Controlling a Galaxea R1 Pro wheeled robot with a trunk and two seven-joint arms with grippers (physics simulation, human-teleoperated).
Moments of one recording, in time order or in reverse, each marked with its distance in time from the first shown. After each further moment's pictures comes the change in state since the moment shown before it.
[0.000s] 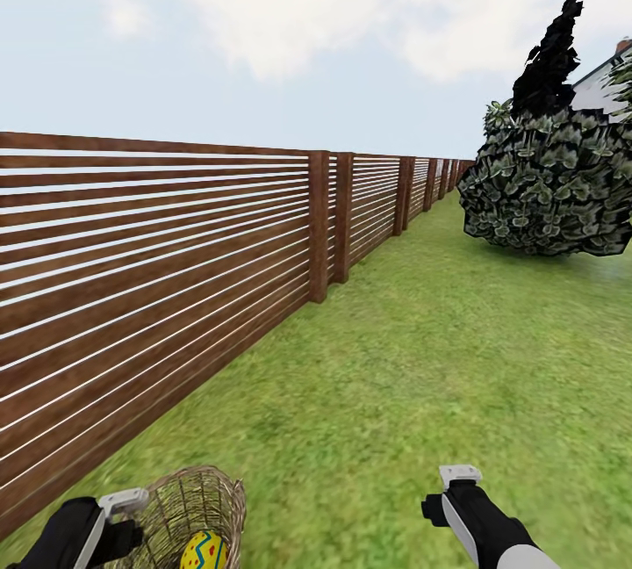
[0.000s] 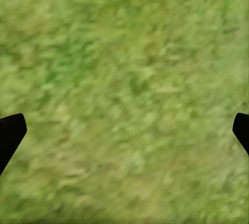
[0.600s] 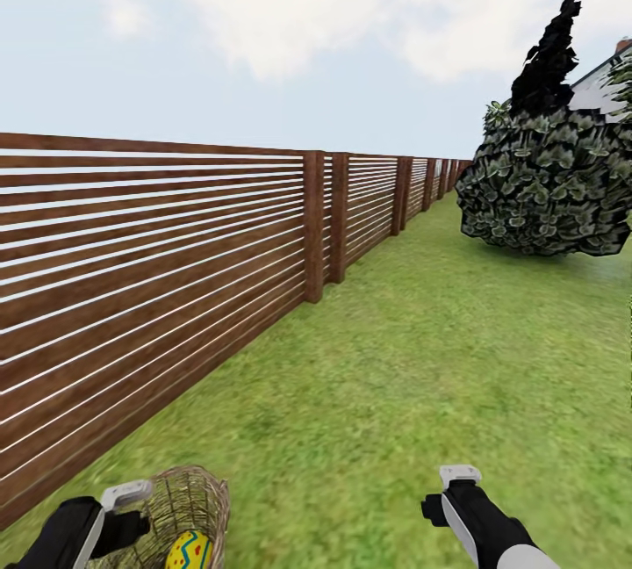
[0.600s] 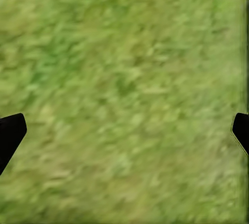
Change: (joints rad) left arm 0.000 -0.001 0.007 -0.006 0.003 -0.064 -0.061; right arm 0.000 0.000 0.000 0.000 0.001 0.000 -0.001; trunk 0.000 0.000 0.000
